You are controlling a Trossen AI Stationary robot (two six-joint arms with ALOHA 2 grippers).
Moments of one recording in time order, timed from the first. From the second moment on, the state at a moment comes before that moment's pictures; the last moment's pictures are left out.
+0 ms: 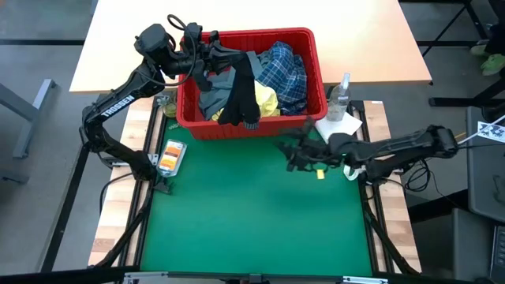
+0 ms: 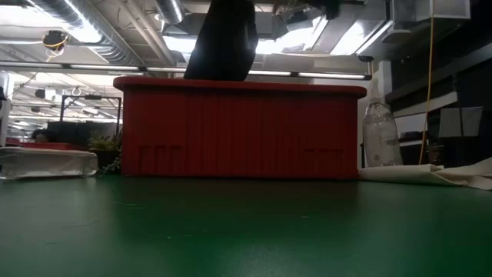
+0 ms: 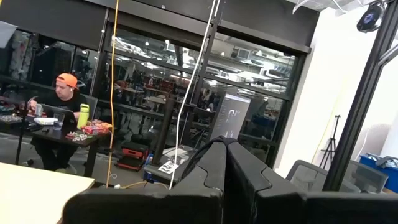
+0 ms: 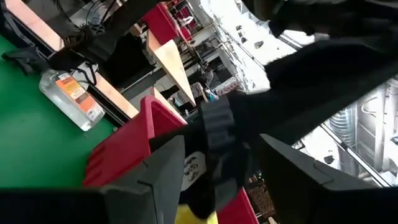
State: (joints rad) left arm 0.54 1.43 1.72 0.01 0.52 -0.41; right arm 0.13 1.25 0.85 0.48 0.42 -1.03
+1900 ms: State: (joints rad) left arm 0.54 1.43 1.72 0.00 0.77 -0.52; right arm 0.02 1.42 1.06 0.54 0.68 -1.31
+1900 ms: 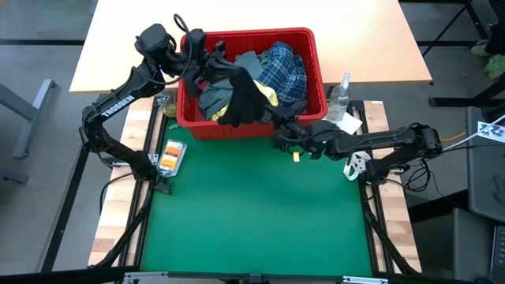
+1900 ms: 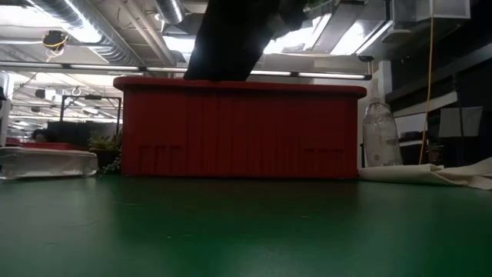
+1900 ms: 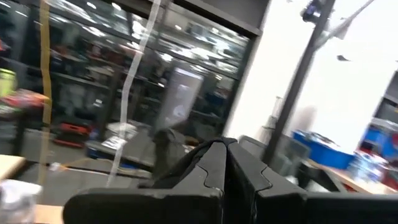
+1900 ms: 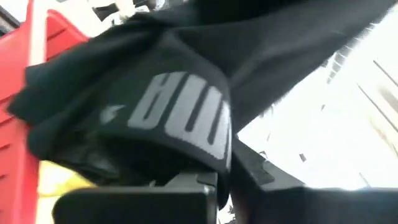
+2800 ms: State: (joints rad) left arm 0.30 1.37 1.72 -0.54 0.77 -0.28; right arm 0.25 0.88 1.06 -0.02 0.62 -1.10
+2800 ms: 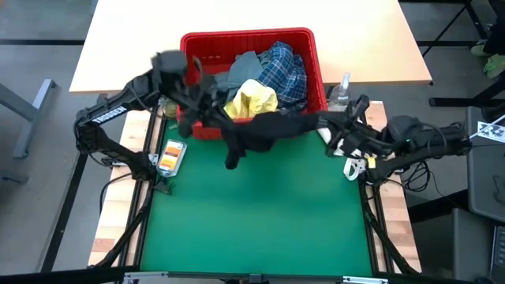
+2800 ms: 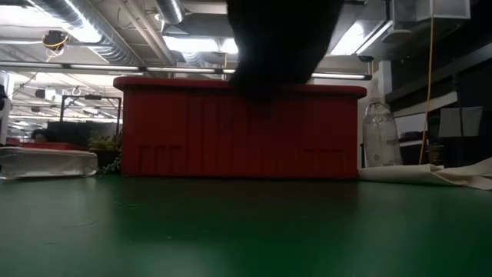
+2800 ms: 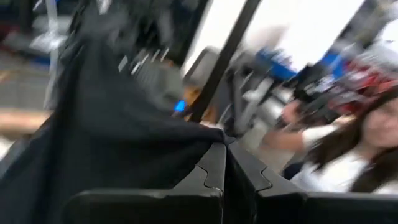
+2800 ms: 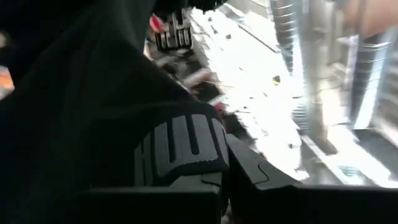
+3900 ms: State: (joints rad) left arm -0.15 1.37 1.72 -0.84 -0.08 -0.21; right arm 0.36 0.89 1.06 -0.28 0.30 -0.61
